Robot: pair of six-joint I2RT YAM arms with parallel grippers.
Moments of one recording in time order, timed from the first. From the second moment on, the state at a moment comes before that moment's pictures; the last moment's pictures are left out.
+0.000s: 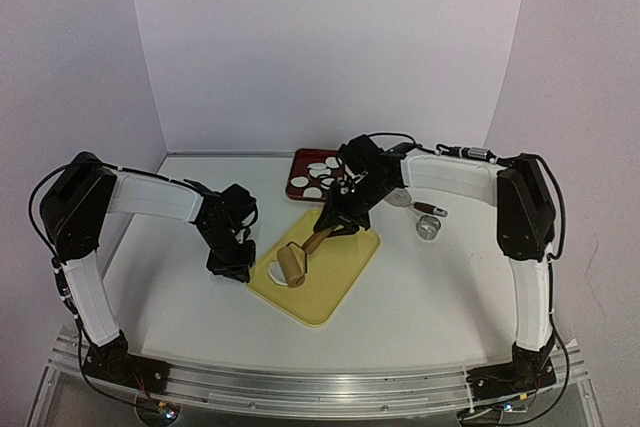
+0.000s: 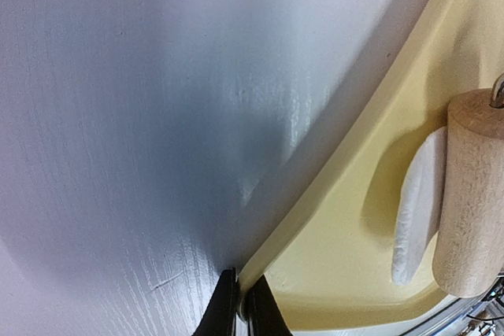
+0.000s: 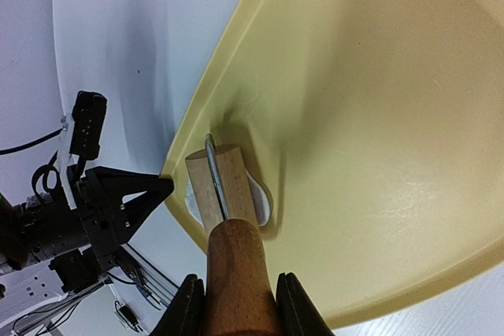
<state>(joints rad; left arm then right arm) -0.67 1.83 1.10 -0.66 0.20 -0.68 0.73 2.14 1.76 -0.73 -0.45 0.77</state>
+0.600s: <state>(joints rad) -0.67 1.83 1.10 -0.66 0.20 -0.69 0.78 2.15 1.75 -0.65 -0.47 0.77</state>
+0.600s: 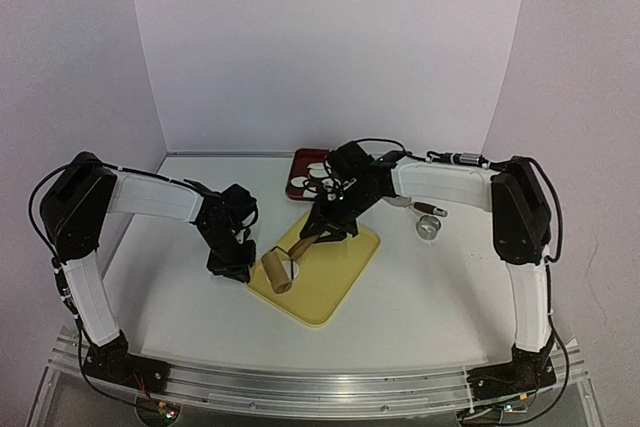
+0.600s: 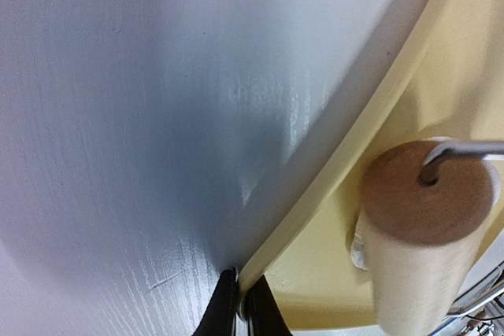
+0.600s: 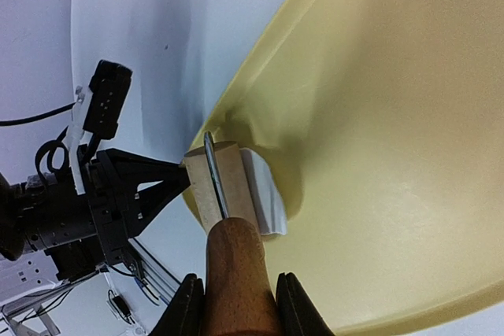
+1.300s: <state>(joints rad) -0.68 1.83 1.10 -0.66 0.20 -0.70 0.79 2.21 1.84 -0.71 -0.48 0.73</state>
